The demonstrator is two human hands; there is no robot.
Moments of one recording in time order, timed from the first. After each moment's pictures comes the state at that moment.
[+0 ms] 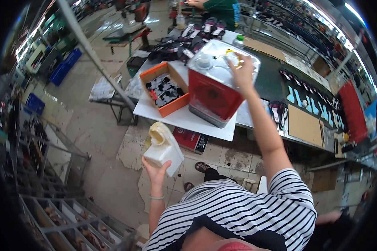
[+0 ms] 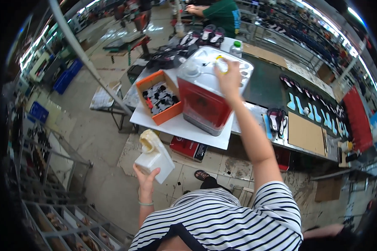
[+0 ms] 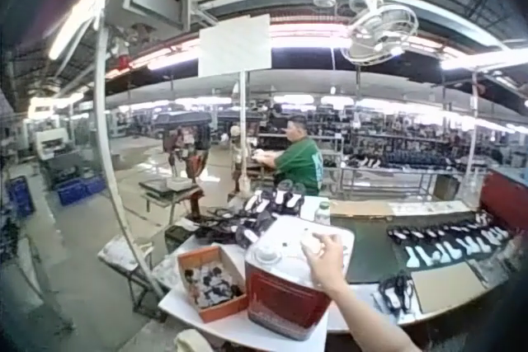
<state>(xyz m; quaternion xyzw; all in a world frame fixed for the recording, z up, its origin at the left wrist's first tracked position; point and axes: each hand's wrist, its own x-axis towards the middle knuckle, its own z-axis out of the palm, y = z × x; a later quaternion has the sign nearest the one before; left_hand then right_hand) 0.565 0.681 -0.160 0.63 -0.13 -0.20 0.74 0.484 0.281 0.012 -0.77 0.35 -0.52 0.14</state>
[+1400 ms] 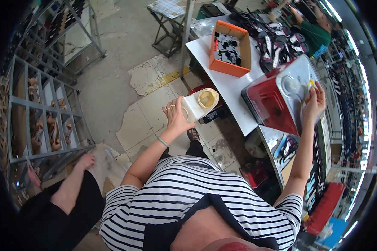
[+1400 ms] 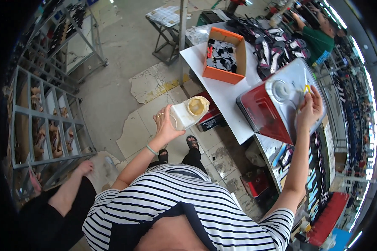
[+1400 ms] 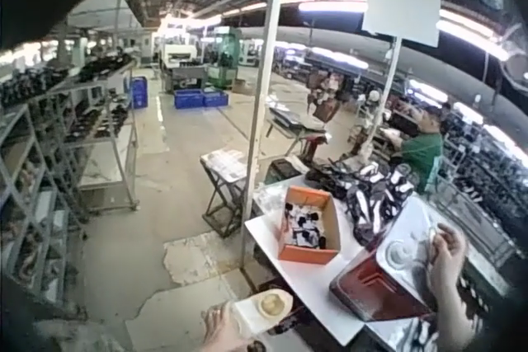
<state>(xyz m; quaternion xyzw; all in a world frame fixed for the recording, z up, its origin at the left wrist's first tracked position) 0.533 0.684 -0.201 0.90 -0.18 -0.06 0.40 0.456 0.262 0.013 -0.72 0.14 -0.47 0.48</state>
